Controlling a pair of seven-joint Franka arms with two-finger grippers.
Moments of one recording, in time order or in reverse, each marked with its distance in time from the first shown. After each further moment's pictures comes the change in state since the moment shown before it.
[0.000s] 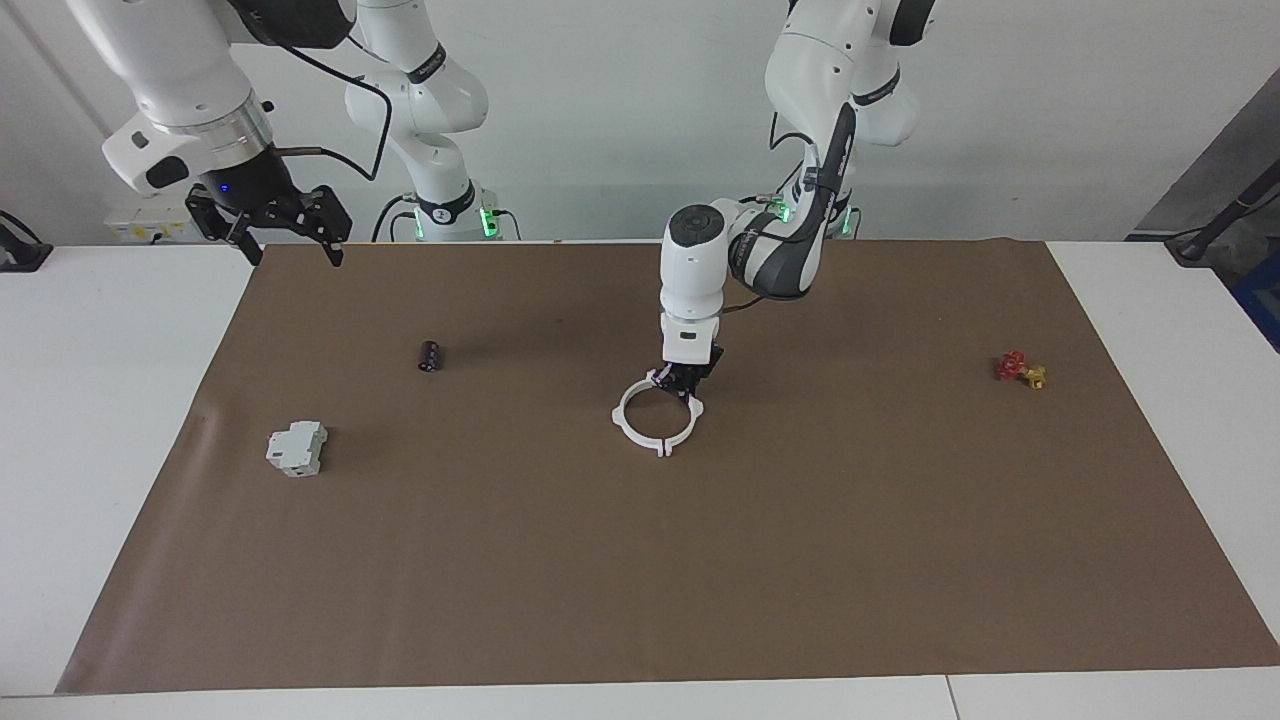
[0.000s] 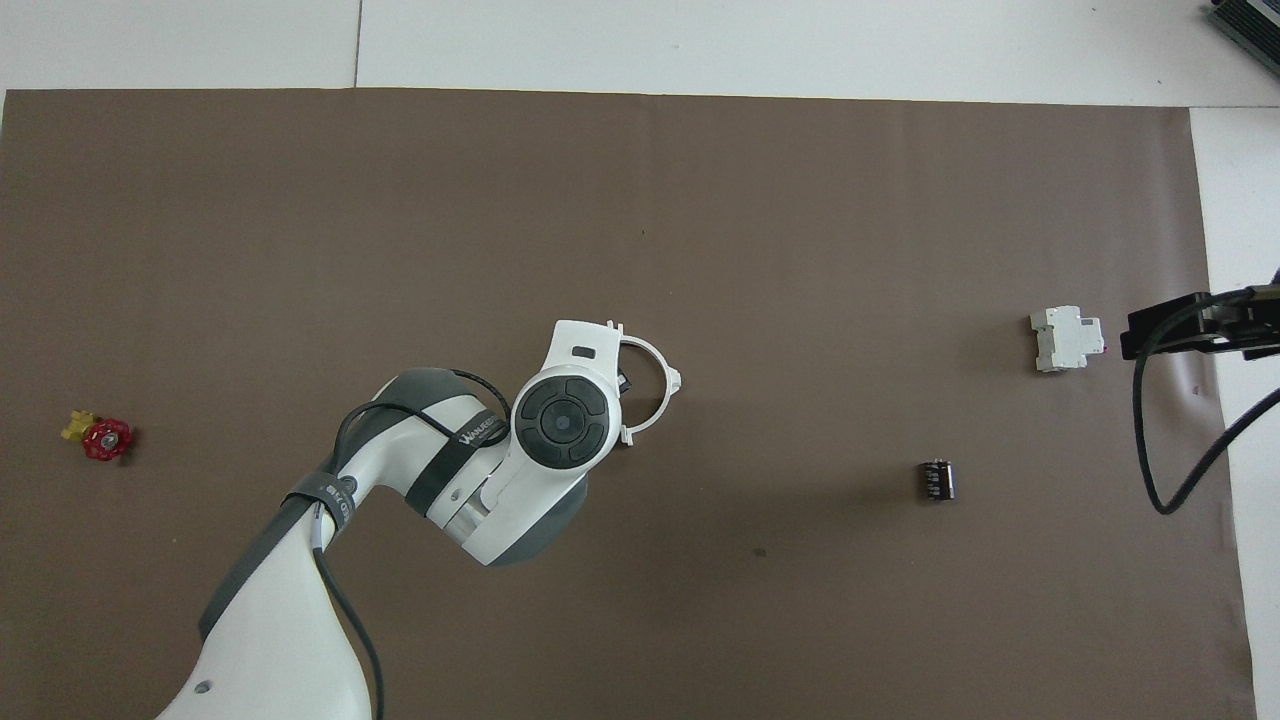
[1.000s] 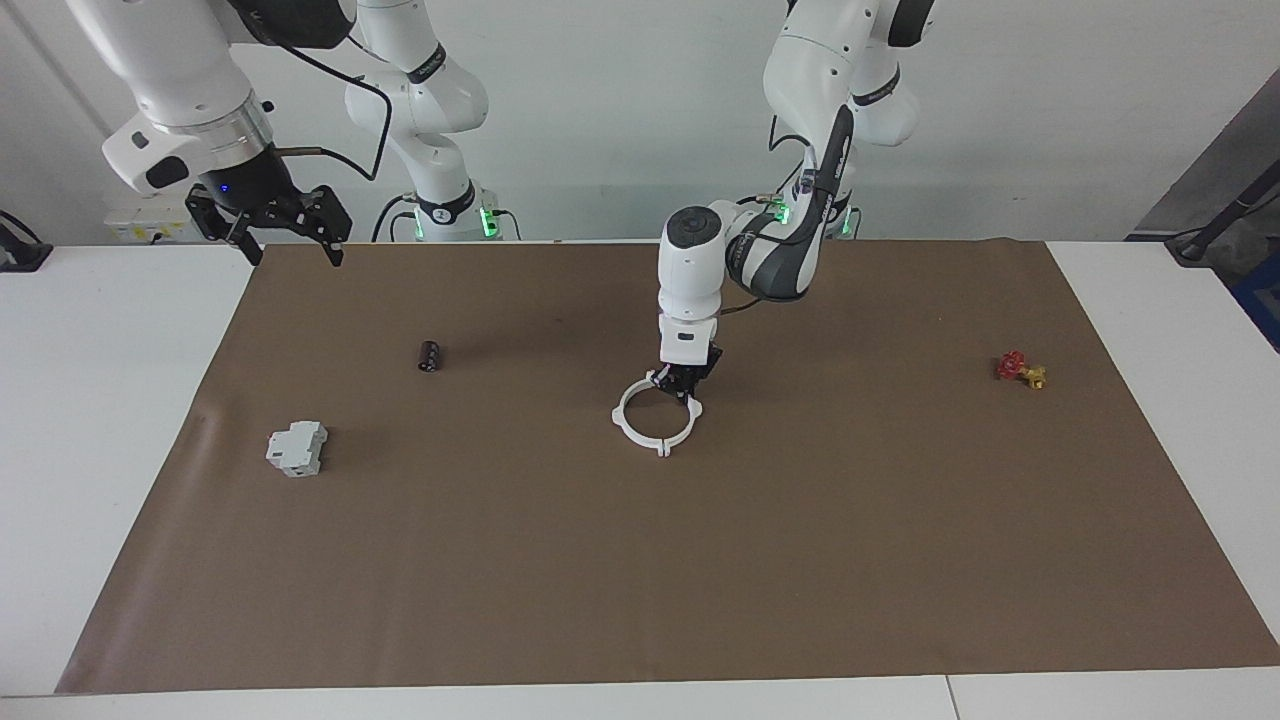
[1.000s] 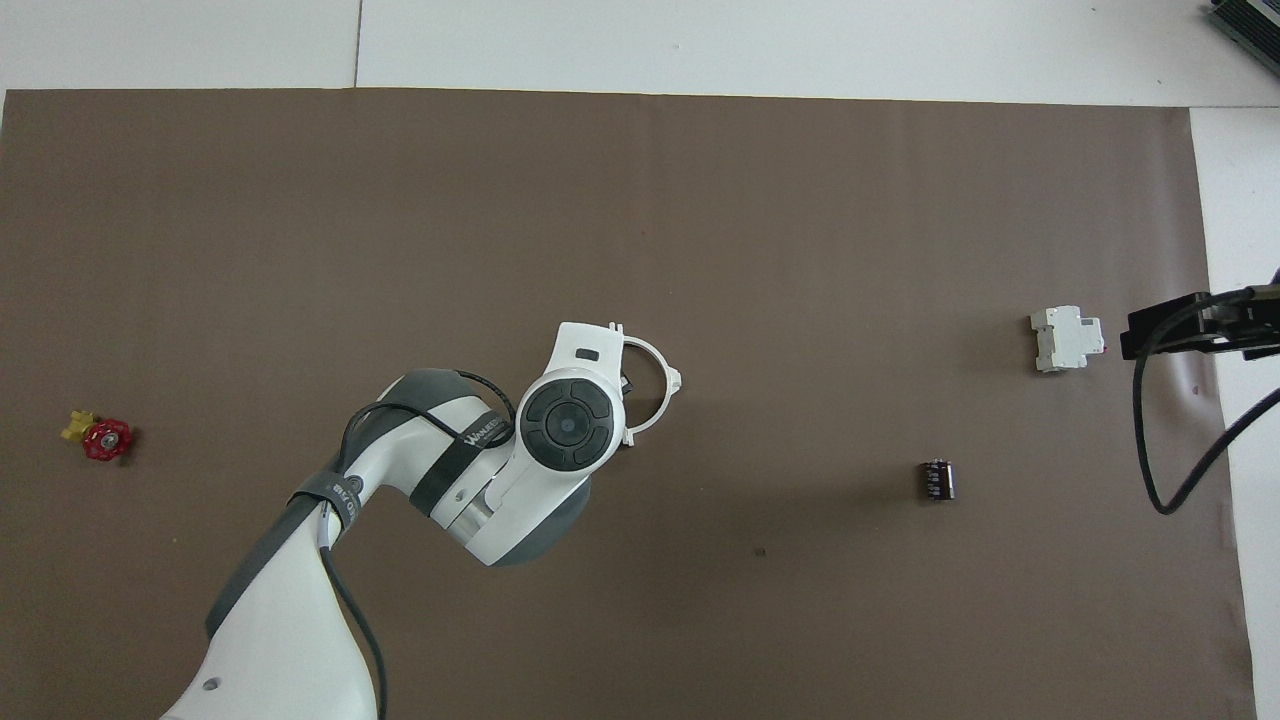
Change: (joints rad) left arm -0.005 0.007 -0.001 0.000 0.009 0.004 -0.001; right arm 0.000 0.000 0.000 0.000 0.000 0.000 0.000
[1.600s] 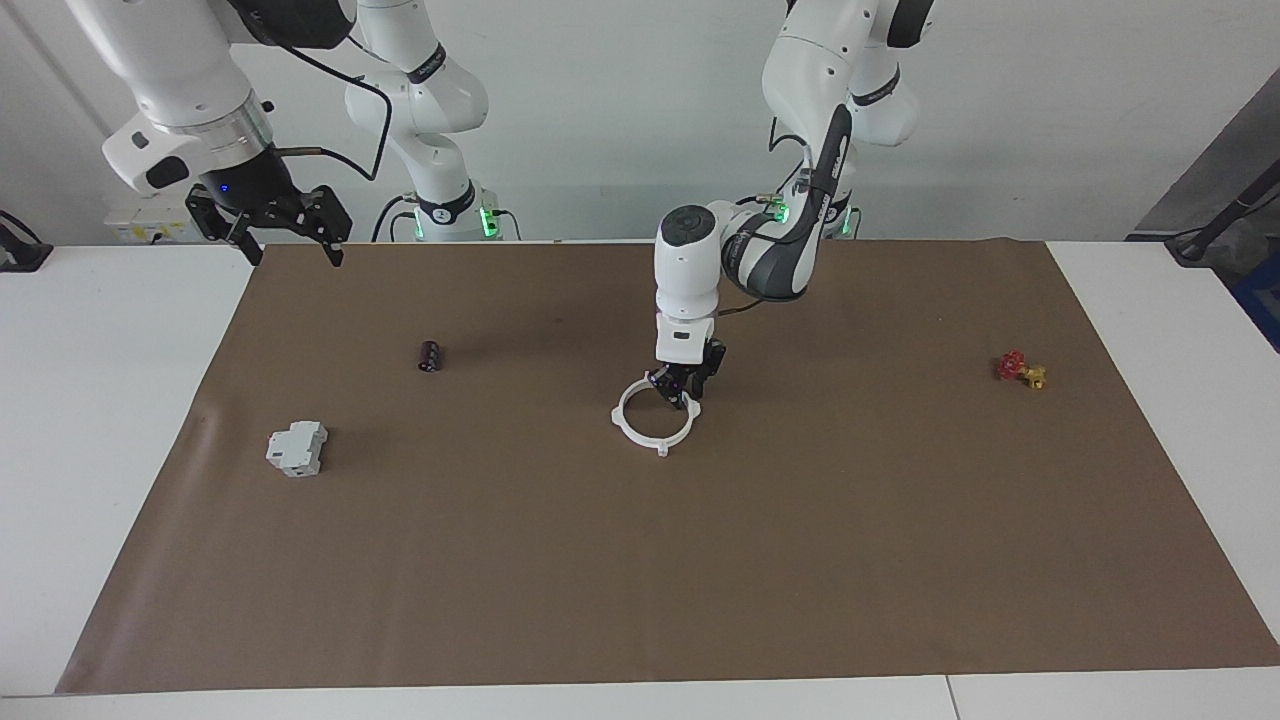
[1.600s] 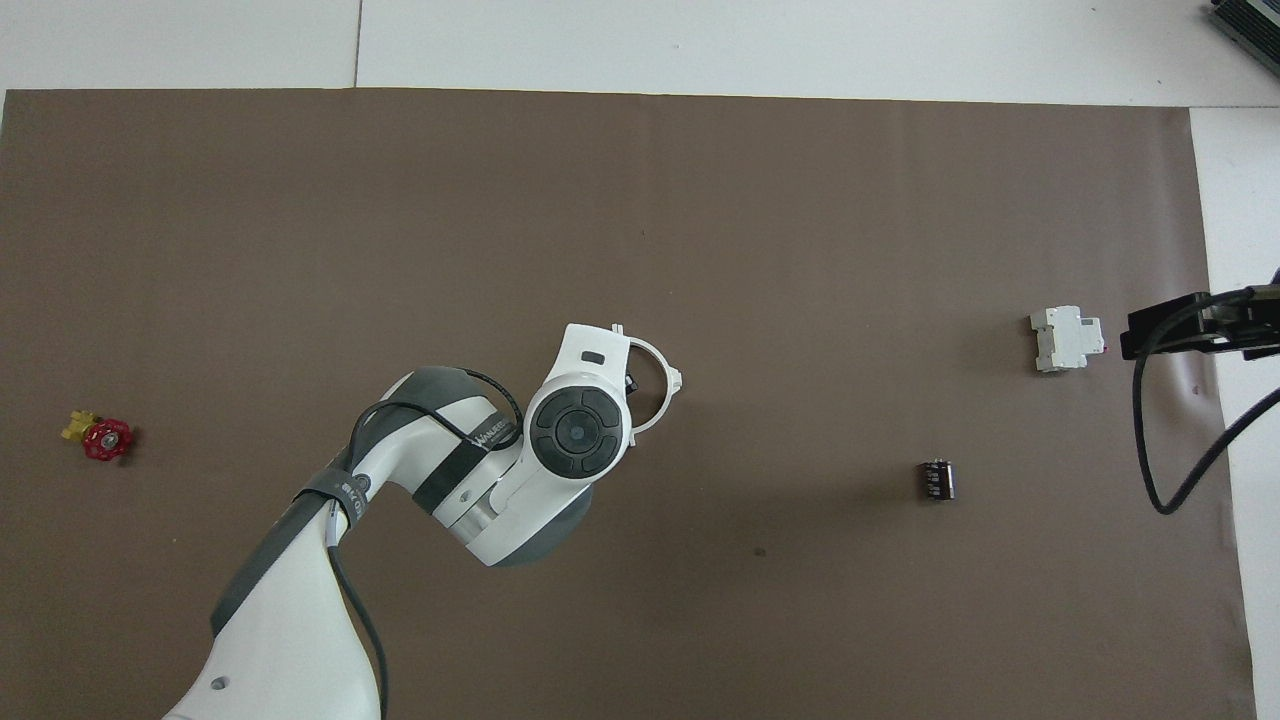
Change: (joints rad) left arm 0.000 0.005 -0.001 0.000 0.062 0.001 -0.002; right arm 0.000 0.000 0.000 0.000 0.000 0.000 0.000
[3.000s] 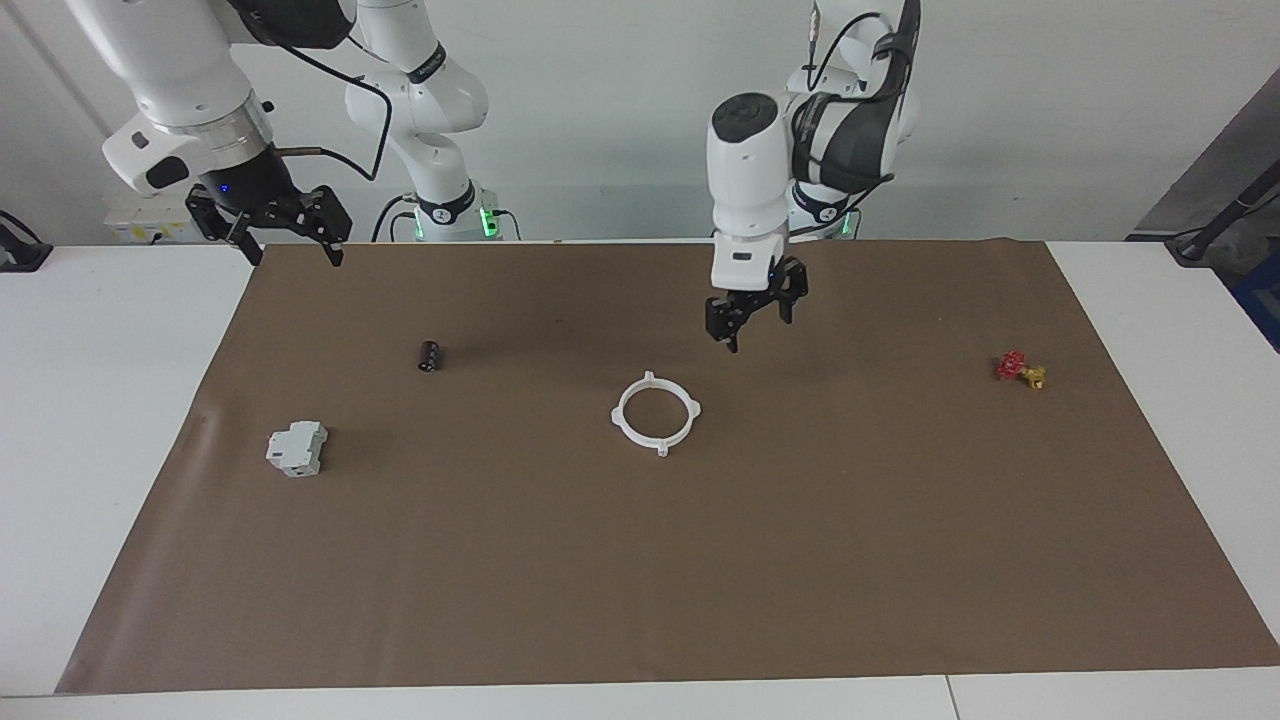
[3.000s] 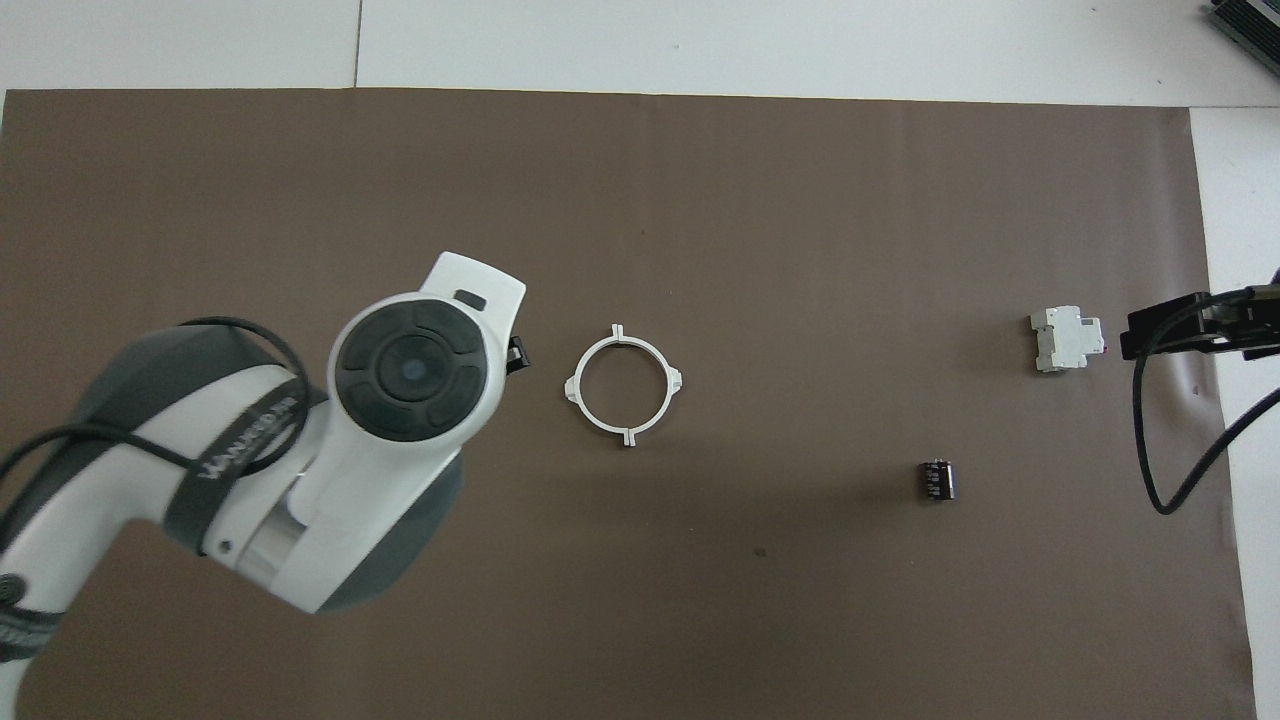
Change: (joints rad) left arm 0.115 -0.326 0.028 0.166 -0.010 -0.591 0.412; right arm 0.000 0.000 0.000 0.000 0.000 0.000 0.000
